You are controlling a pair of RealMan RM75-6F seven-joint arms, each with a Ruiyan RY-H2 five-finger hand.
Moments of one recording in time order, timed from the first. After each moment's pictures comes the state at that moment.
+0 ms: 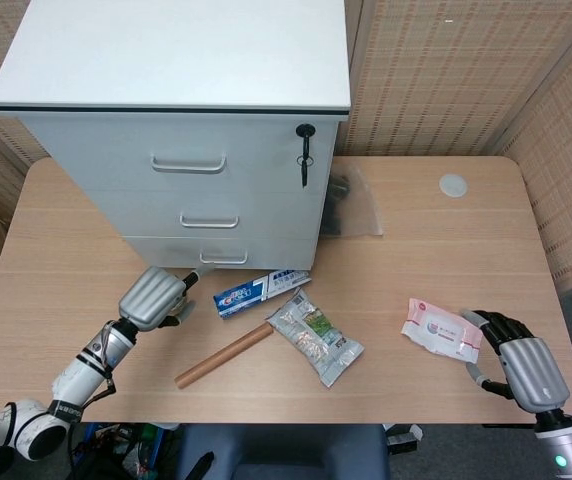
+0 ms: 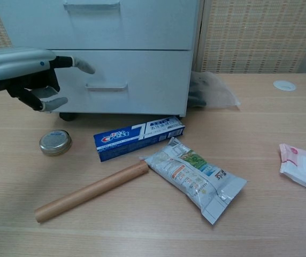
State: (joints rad) left arm -0.65 -1.29 -0.20 -1.64 1.41 0.92 0.24; right arm 0.08 -1.12 -0.03 -1.66 -1.65 1.46 0.05
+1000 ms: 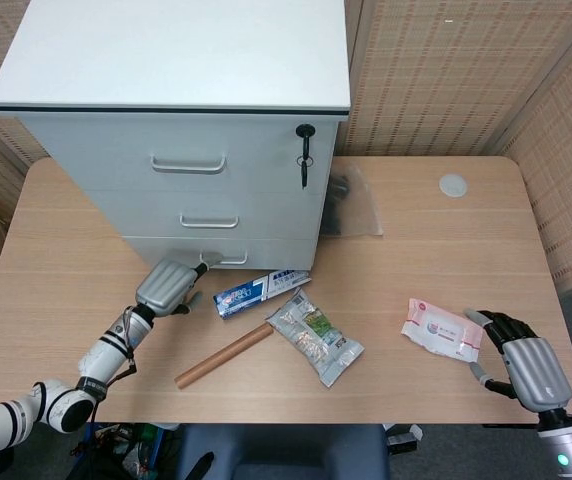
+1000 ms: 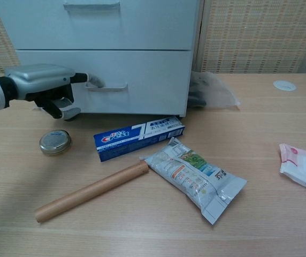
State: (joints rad) left arm -0.76 -1.41 -0.16 -1.46 1.28 0.87 0.26; right arm 0.08 -1.11 -0.03 -1.66 -1.62 1.45 0.05
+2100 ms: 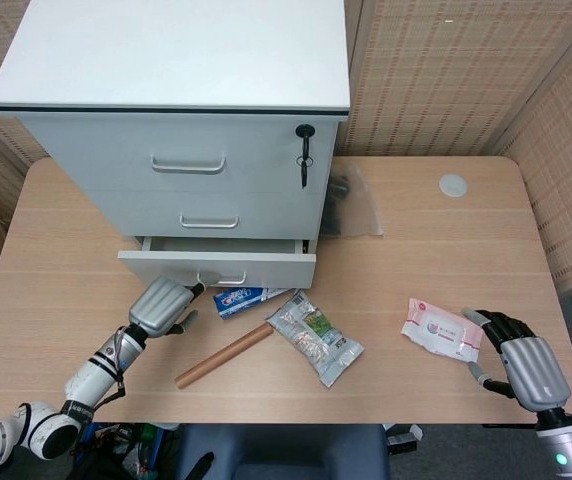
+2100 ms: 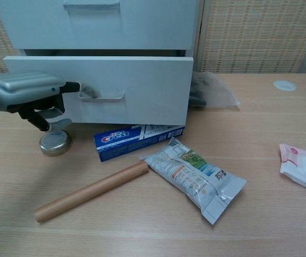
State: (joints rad) left arm -0.71 -1.34 -0.08 -1.62 1.33 0.95 0.32; right arm 0.09 -1.11 -0.03 -1.67 -1.63 1.45 0.03
